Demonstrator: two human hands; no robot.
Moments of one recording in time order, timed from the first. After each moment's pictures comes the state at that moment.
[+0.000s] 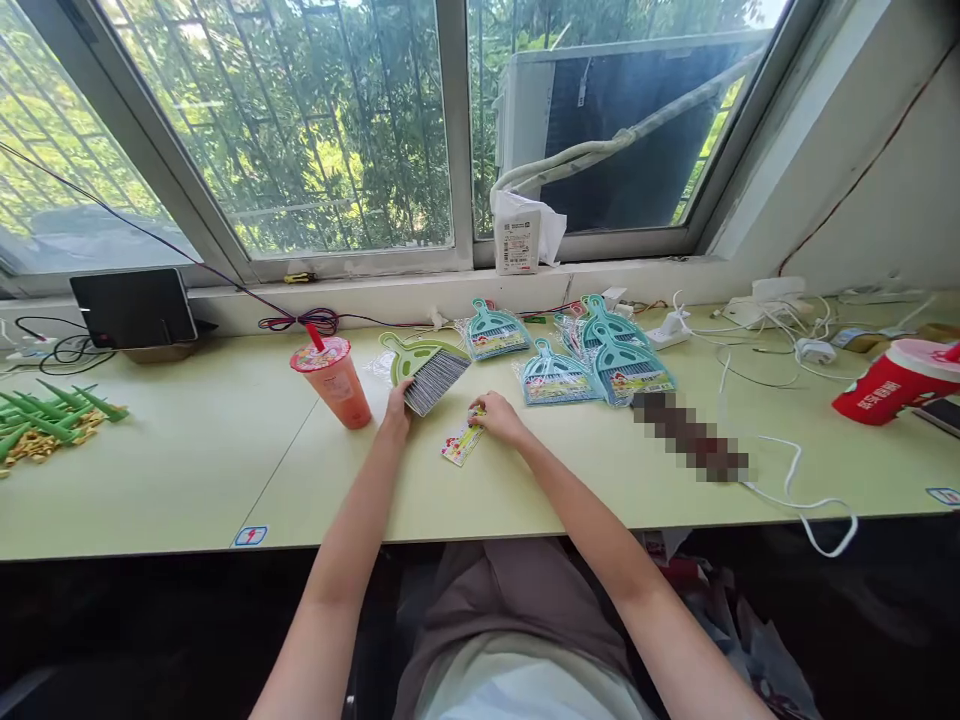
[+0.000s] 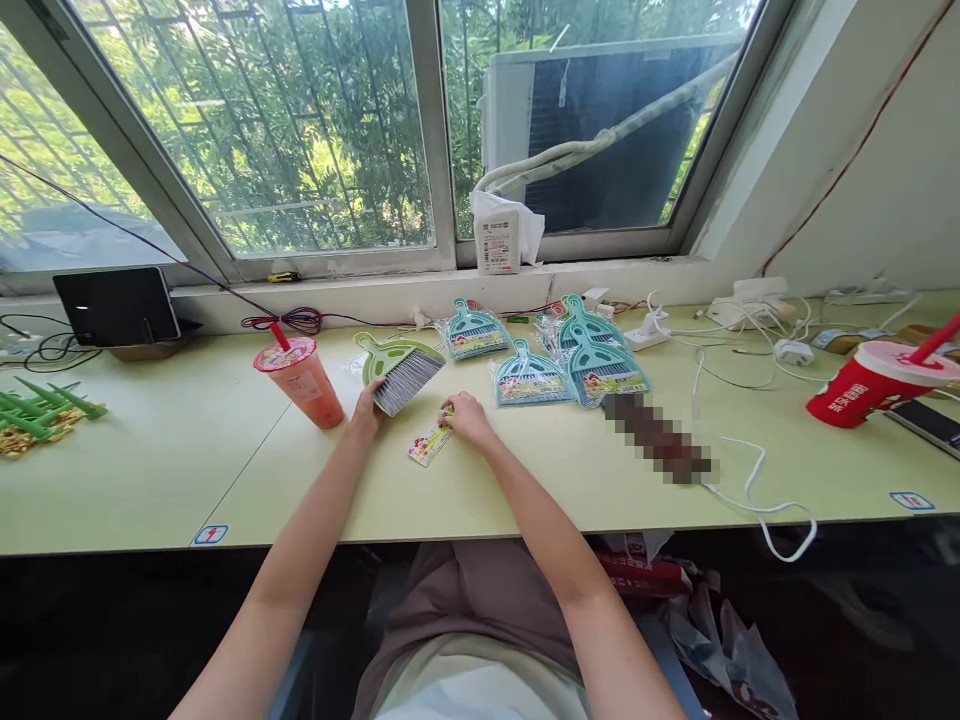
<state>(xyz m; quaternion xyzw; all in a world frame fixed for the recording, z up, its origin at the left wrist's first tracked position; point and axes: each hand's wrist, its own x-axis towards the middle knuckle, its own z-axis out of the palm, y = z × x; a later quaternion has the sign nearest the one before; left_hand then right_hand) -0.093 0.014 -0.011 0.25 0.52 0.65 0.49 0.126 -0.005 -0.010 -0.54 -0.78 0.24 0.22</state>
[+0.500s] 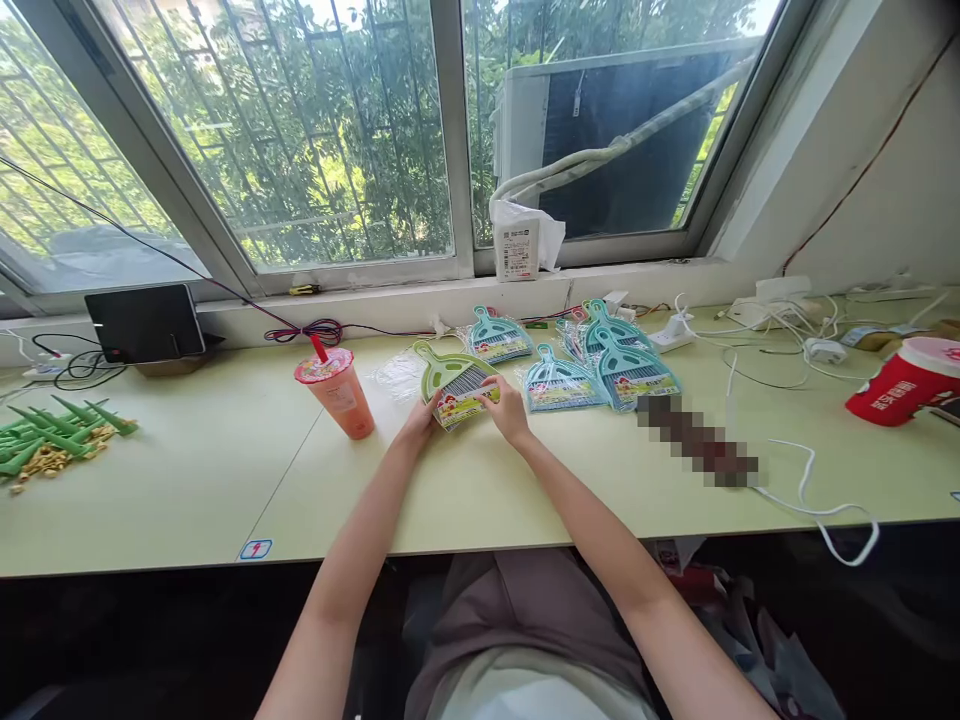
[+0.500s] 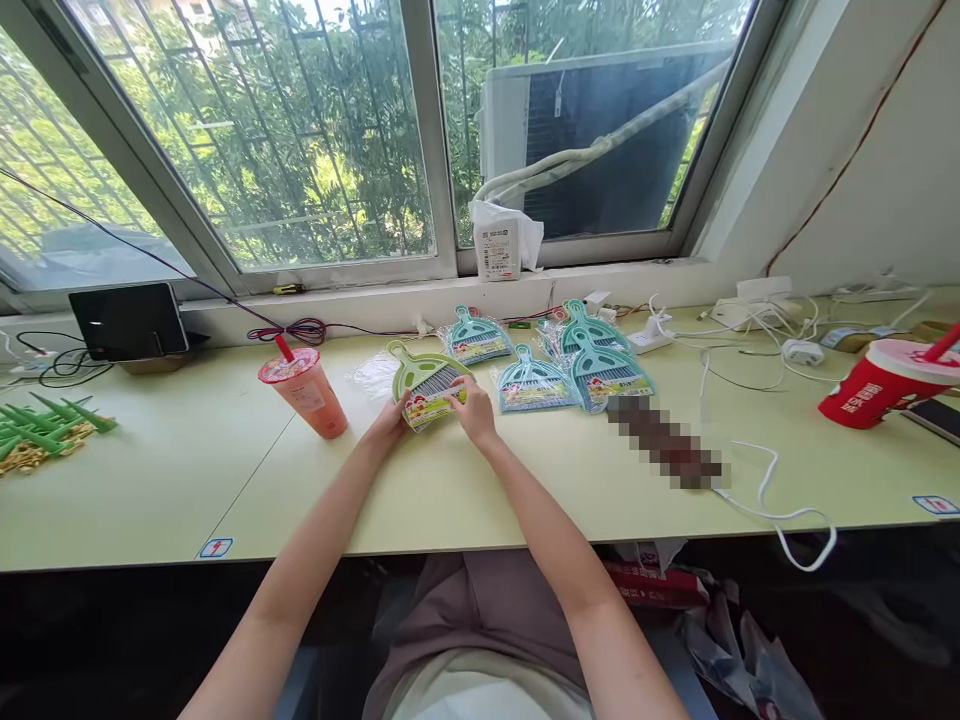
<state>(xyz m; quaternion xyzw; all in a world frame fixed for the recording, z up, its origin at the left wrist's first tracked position) -0.065 -0.002 -0.012 0.39 0.41 0.56 0.61 0.131 -0.005 0.001 -0.46 -0.71 0.19 0.51</state>
